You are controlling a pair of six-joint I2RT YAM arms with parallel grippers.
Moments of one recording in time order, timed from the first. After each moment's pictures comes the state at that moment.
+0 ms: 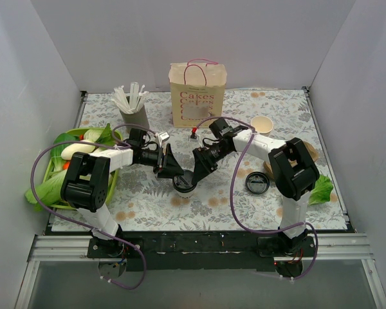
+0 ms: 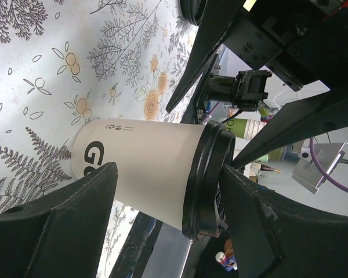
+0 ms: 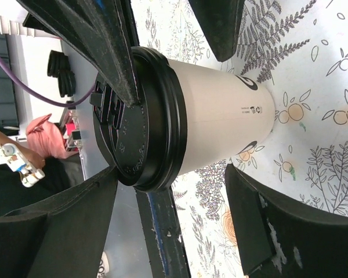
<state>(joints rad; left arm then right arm) -0.24 1.72 0.89 -0.23 1.15 -0.37 0.61 1.92 1.32 -0.63 -1.09 -0.07</state>
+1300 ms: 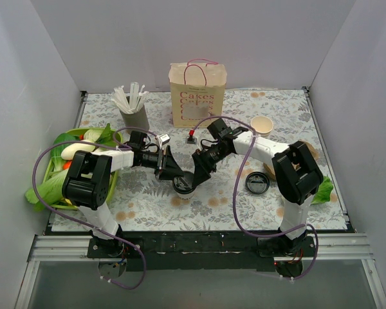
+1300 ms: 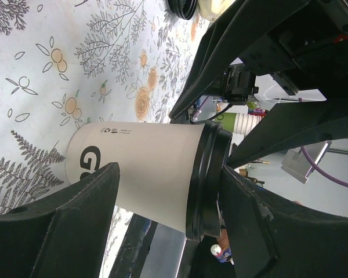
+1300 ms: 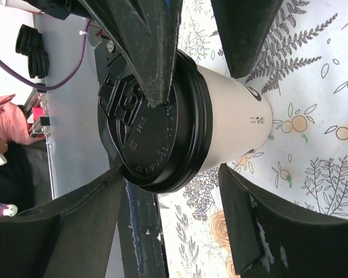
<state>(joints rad) -0.24 1.74 0.85 -0.16 1.19 -0.39 0.65 1.87 1.29 -0.63 -1.04 -0.17</state>
